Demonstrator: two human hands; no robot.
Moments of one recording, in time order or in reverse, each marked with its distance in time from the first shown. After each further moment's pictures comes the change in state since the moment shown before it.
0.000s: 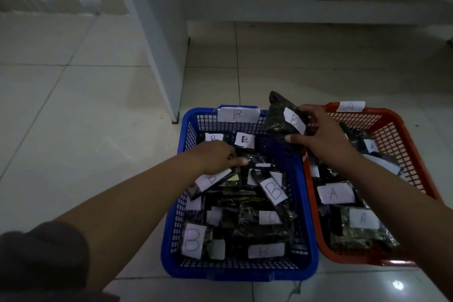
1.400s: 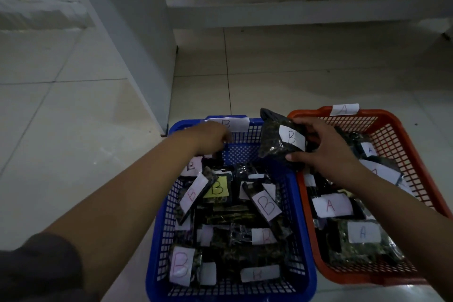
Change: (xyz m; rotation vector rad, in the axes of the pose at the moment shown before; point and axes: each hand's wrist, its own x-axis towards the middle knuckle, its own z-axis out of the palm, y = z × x) left_hand 0.045 0.002 -0.053 0.114 0.008 0.013; right_hand -0.002 0.026 -0.014 -0.008 -0.024 -0.061
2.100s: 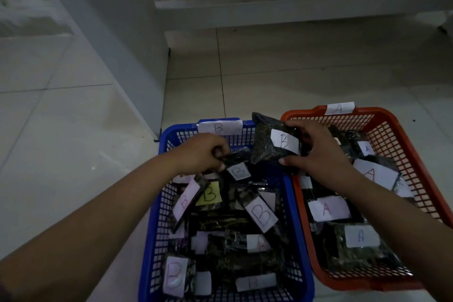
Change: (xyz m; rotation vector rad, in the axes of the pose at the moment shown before) left_hand -0.034 0.018 0.005 -0.319 0.094 0.047; right_hand 0.001 0.008 0.004 -0.067 0.041 -0.037
